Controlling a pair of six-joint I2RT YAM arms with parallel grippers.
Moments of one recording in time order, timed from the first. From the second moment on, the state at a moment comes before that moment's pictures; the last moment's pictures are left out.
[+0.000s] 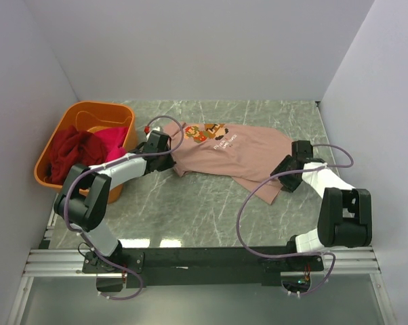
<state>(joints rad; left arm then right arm) -0.44 1.67 0.97 -0.15 -0.10 -0.73 -0.06 1.44 0.77 -0.49 -0.03 0.71</state>
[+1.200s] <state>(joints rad) -0.44 1.56 0.99 -0.17 -0.19 -0.72 -0.03 1.34 0.84 -0.48 0.05 0.64</state>
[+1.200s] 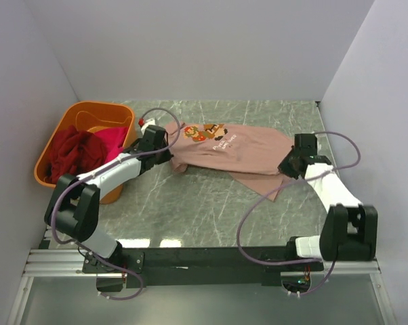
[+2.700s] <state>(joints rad) -0.26 1.99 2.26 -0.17 -0.07 -0.27 -0.03 1.50 1.85 -0.44 0.01 0.46</state>
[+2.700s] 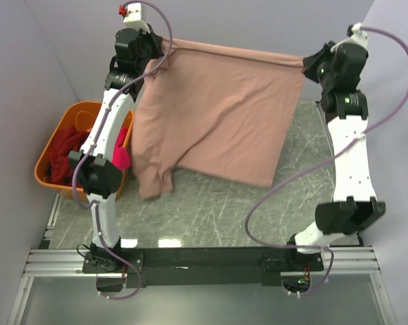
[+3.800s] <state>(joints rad) -0.48 1.32 0.86 -0.27 -0.12 -0.60 -0.12 1.18 0.90 -0.65 0.16 0.59</state>
